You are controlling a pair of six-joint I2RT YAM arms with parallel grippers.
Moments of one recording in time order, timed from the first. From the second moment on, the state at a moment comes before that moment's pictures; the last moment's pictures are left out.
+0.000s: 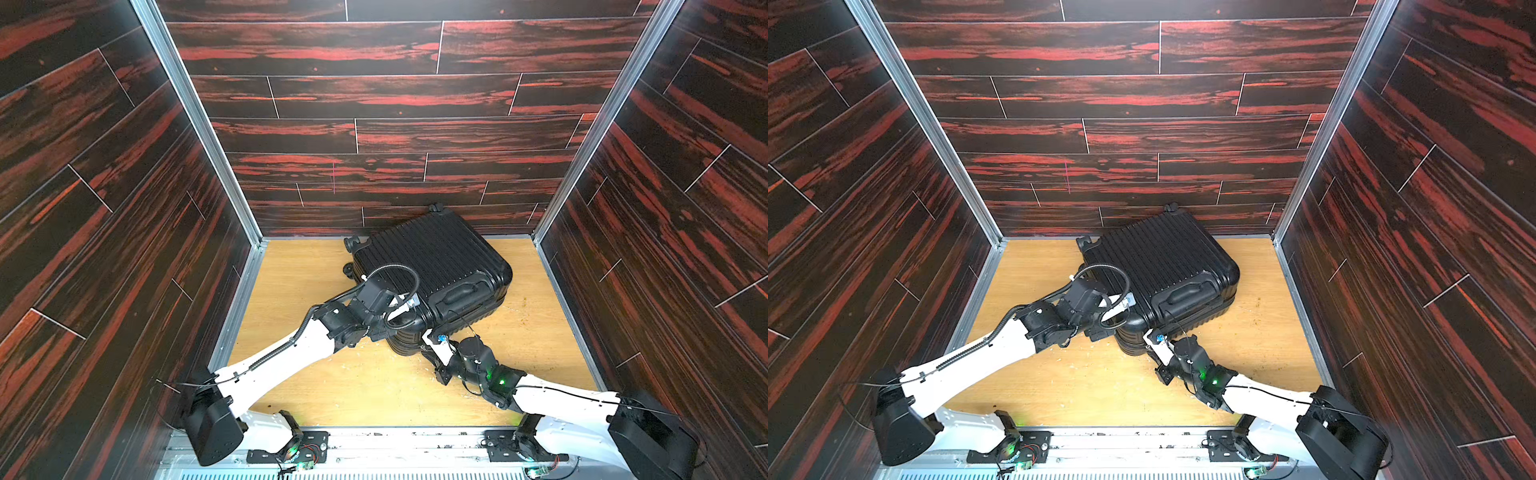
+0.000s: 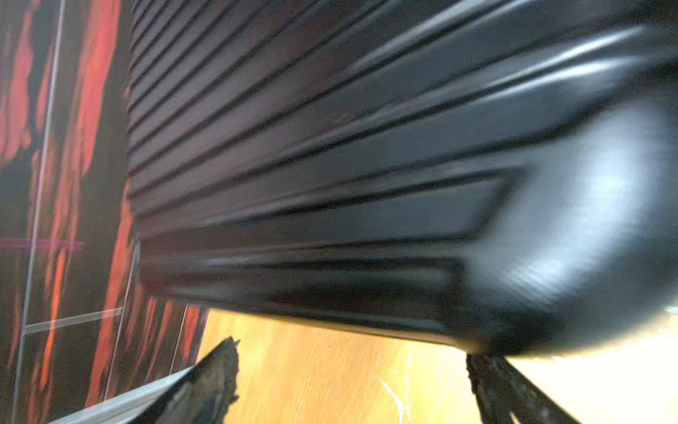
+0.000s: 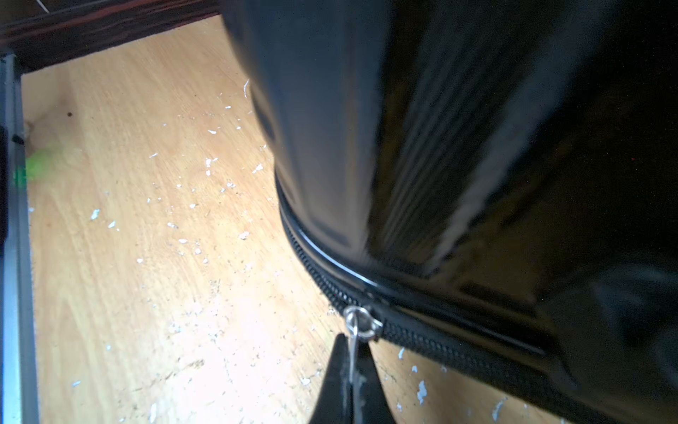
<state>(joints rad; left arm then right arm) -0.82 1.35 1.18 -0.62 -0.24 0.62 0.88 1.14 0.30 0.33 -0.08 -0.02</state>
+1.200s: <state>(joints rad) -0.29 2.51 2.78 -1.11 -0.17 -0.05 0.86 1.10 0.31 0.25 -0.04 0.02</state>
